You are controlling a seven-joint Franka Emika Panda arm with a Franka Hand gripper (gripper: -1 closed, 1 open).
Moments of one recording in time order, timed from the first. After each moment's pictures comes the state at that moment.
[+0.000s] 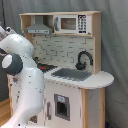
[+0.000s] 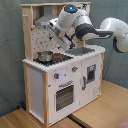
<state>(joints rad) 0.47 0.66 1.10 -0.94 -1.34 1.38 0.32</state>
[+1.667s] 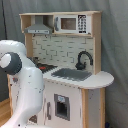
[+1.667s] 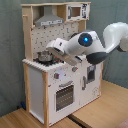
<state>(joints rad) 0.48 0.63 1.14 -1.33 -1.57 1.45 0.11</state>
